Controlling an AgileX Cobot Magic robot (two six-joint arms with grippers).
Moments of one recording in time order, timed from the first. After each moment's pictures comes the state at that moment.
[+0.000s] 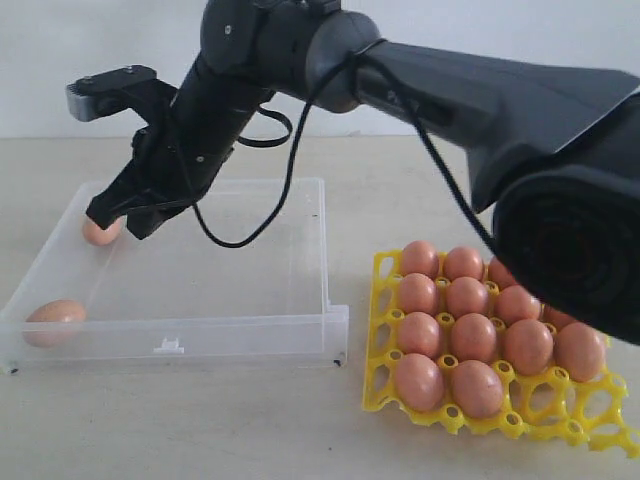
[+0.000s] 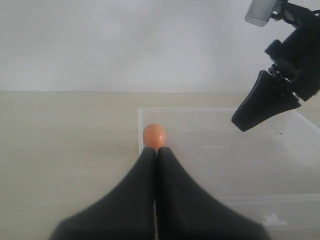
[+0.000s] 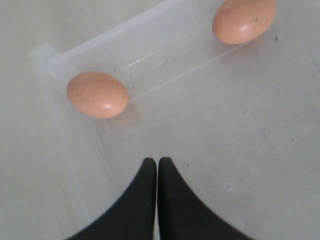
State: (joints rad) left arm -0.02 0.00 0.00 -0.04 0.22 0.02; right arm 0.75 2.38 -2.24 0.49 1.05 -0.50
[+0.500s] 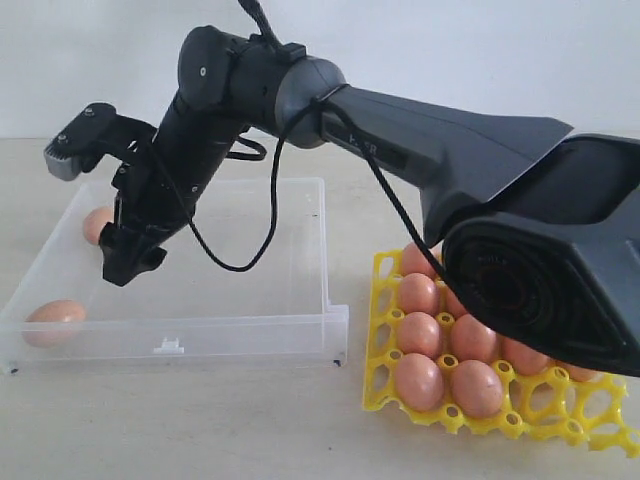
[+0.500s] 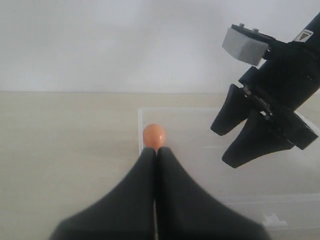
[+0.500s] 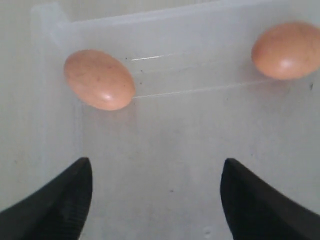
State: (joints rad) left arm -0.02 0.00 0.00 -0.04 0.22 0.02; right arm 0.78 2.48 -2.33 0.49 1.05 -0.89
